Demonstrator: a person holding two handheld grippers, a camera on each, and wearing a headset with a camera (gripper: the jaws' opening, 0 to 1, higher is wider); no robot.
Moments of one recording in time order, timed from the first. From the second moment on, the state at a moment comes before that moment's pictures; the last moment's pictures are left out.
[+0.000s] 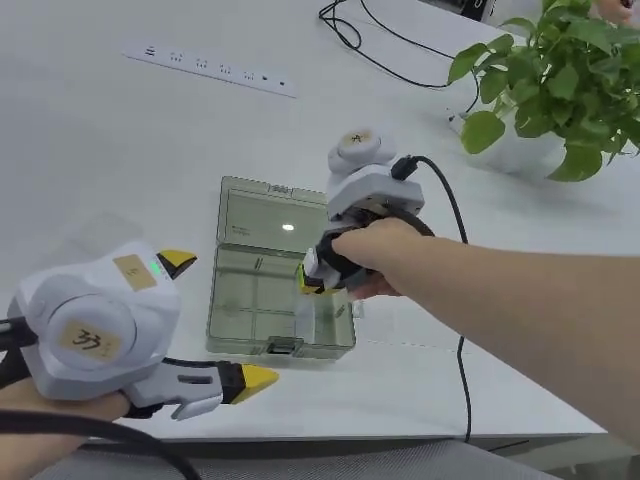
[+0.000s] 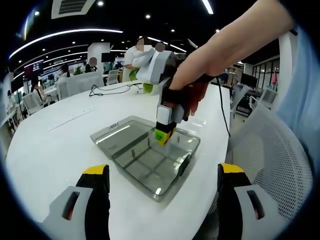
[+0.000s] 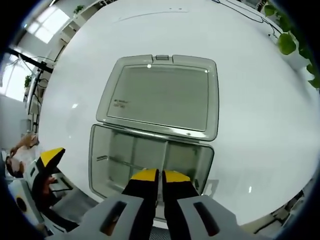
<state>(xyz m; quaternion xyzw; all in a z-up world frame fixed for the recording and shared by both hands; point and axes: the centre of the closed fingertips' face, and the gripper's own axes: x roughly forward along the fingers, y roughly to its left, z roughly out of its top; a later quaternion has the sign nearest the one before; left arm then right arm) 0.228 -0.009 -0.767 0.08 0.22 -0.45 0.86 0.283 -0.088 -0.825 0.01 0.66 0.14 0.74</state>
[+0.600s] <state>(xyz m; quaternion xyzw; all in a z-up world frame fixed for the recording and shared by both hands) 0.226 -0.012 -0.770 0.08 0.23 -0.46 0.86 0.255 -0.091 -0.819 0.00 0.69 0.18 0.70</state>
